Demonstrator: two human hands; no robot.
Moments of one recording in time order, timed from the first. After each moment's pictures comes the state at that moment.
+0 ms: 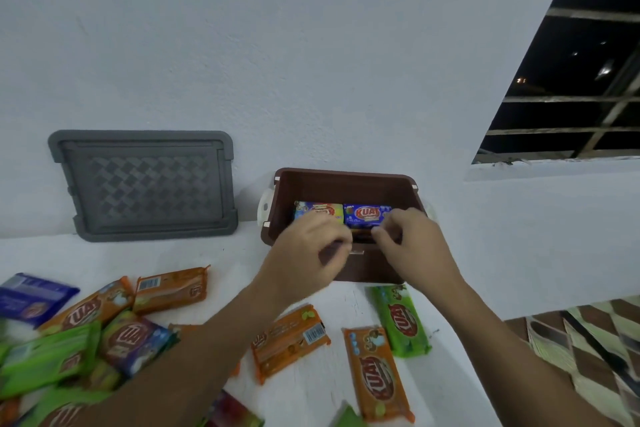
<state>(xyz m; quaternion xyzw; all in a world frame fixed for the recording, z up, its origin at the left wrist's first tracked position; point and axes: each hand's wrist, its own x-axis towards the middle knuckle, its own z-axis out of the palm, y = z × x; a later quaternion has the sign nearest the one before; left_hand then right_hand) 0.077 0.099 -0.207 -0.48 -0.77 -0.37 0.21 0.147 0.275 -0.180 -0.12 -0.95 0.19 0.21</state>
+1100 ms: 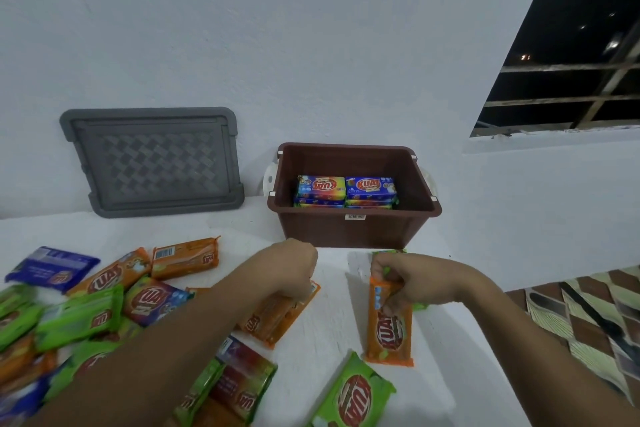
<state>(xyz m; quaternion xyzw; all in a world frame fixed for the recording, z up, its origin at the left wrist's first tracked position) 0.106 0.078 -0.213 -0.31 -0.92 -0.01 -0.24 0.193 0.281 -0.209 -0.01 -0.92 0.29 -0.28</state>
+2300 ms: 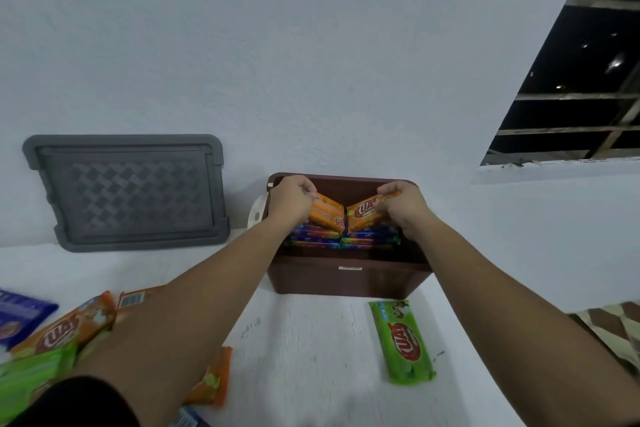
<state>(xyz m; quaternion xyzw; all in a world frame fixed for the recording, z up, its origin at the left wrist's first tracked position) -0.034 0.156 -0.197 -0.08 -0.87 -0.48 -0.04 0.021 0.340 -0.205 -0.32 -0.76 0.56 0.11</state>
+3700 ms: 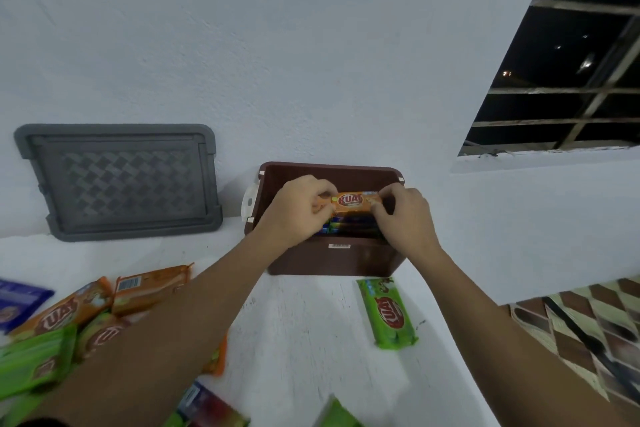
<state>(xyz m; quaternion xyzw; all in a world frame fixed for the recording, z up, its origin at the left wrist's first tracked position) 0.026 0.132 -0.193 -0.41 -0.83 -0.35 0.13 0.101 0.318 -0.209 -0.21 -0.93 0.21 0.23</state>
